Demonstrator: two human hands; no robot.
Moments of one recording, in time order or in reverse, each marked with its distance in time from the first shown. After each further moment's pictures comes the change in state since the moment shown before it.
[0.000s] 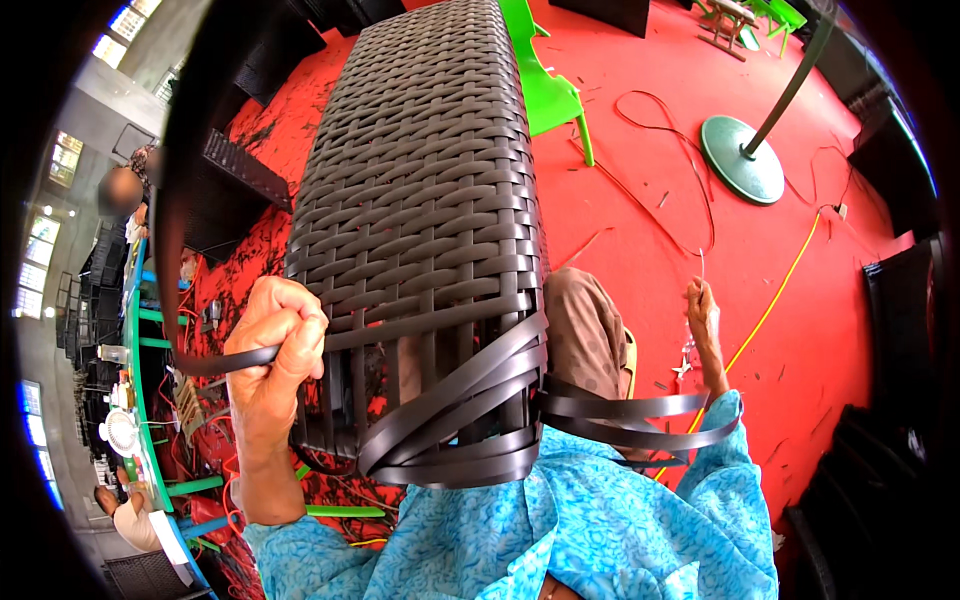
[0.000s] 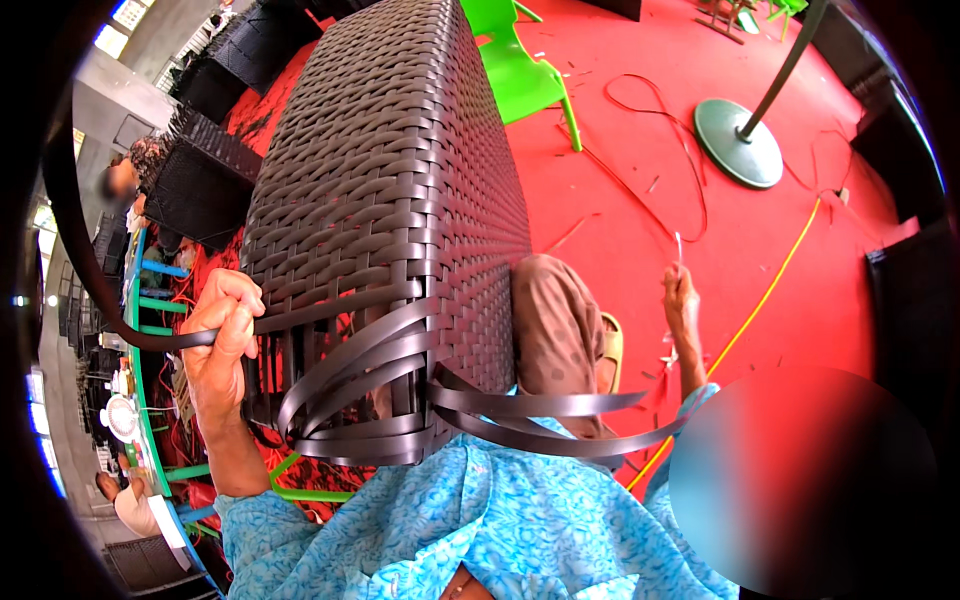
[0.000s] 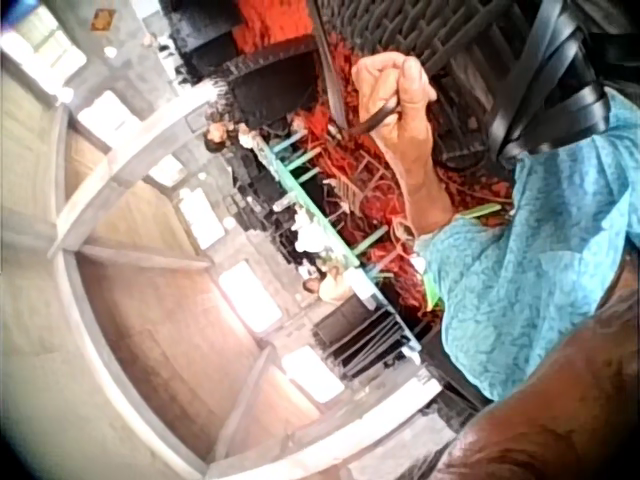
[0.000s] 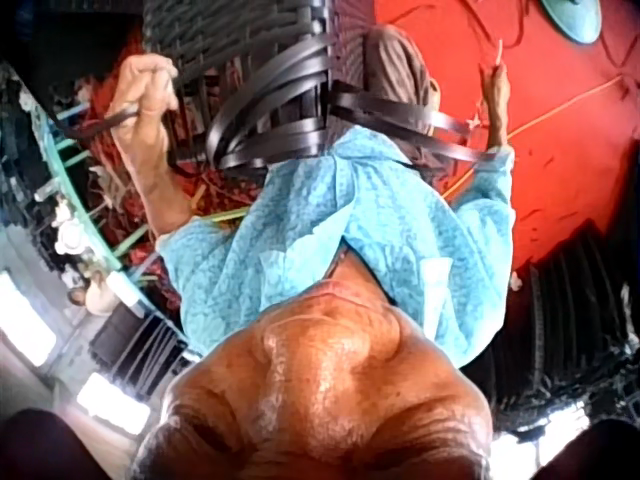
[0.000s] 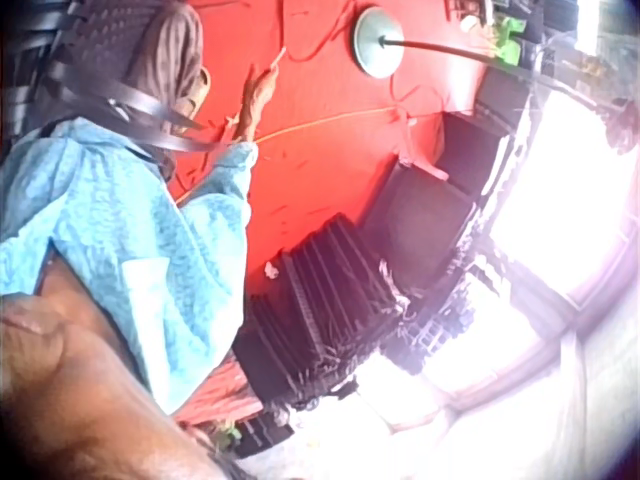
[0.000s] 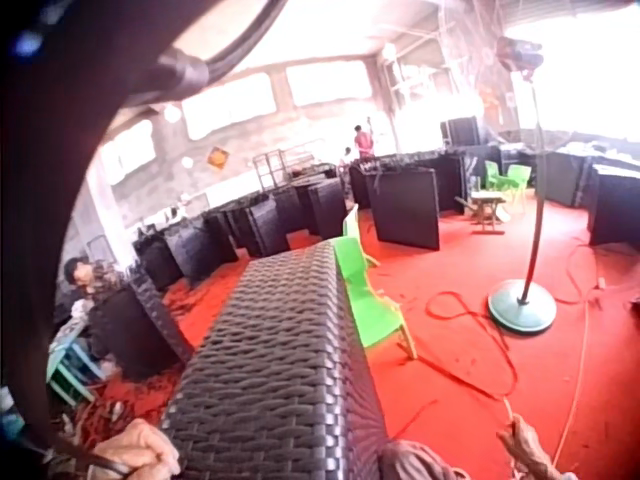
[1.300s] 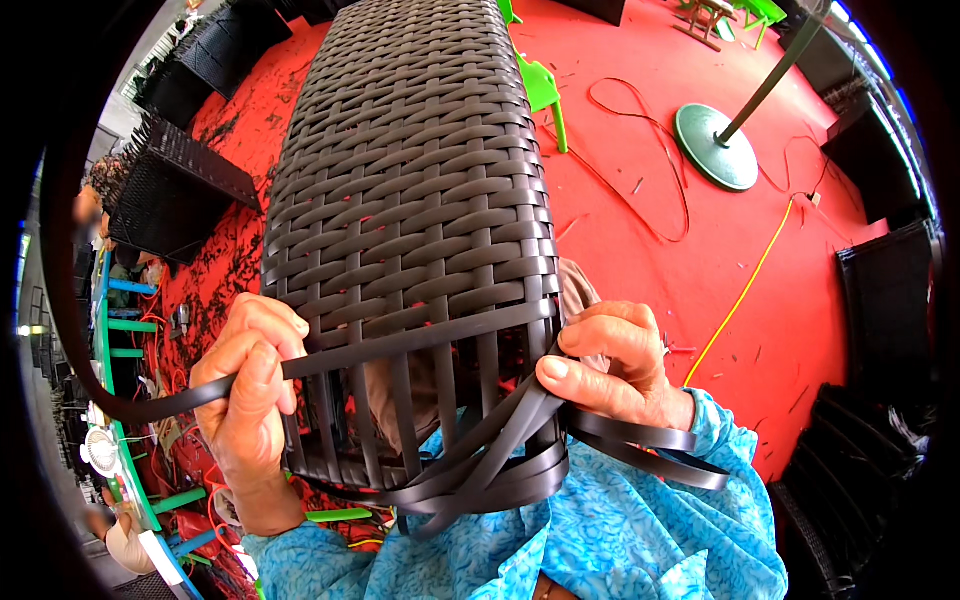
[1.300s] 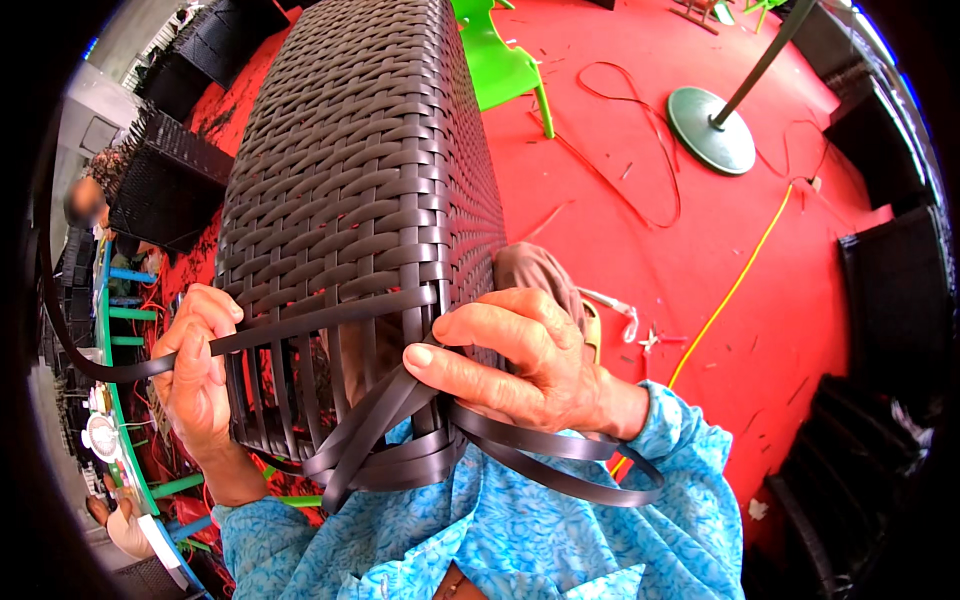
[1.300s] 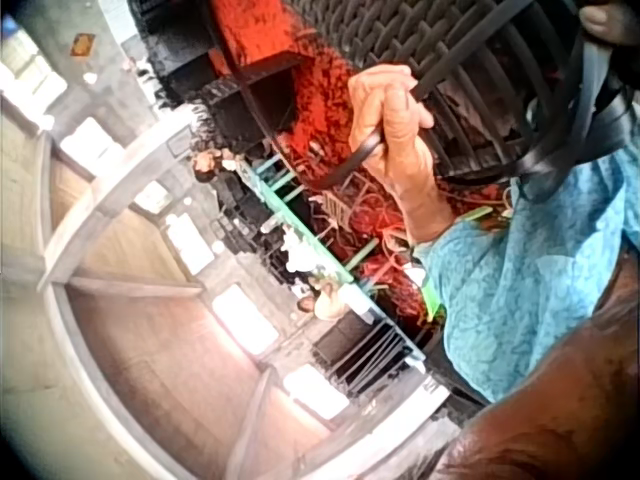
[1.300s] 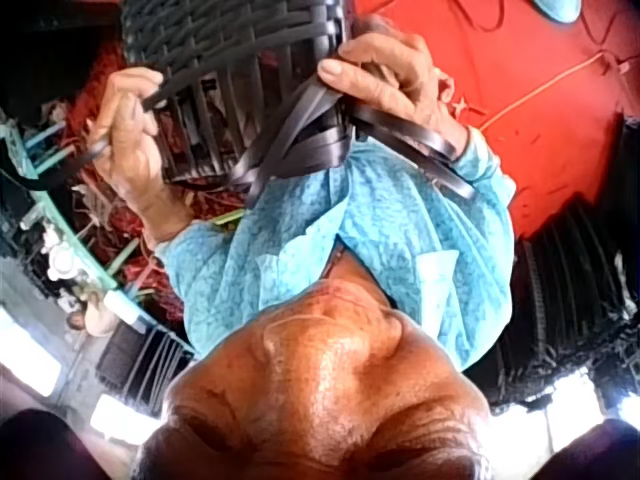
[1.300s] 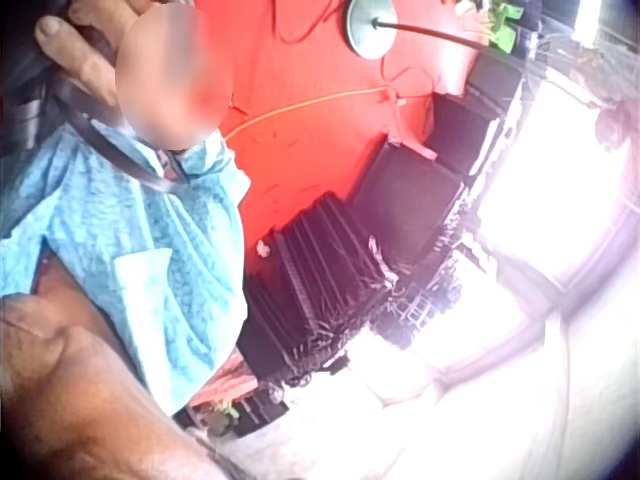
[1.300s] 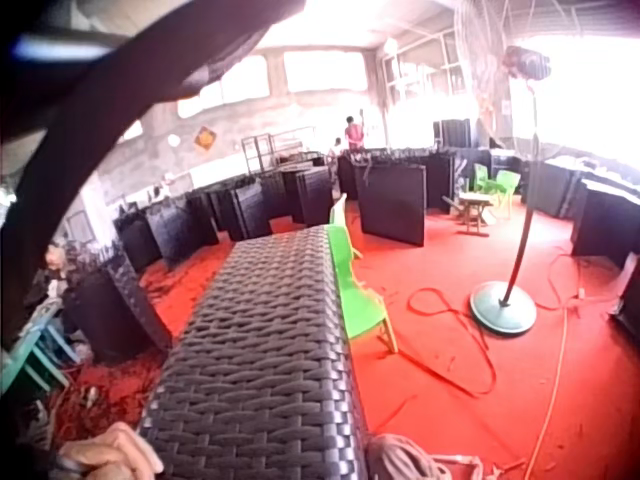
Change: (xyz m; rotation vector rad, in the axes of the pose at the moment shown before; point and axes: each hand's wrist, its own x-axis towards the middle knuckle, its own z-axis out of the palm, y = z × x) left_hand 0.006 -0.013 -0.001 -0.221 0.050 0.157; right_hand -0.173 -0.278 0.011 0.169 -0.248 -1.475
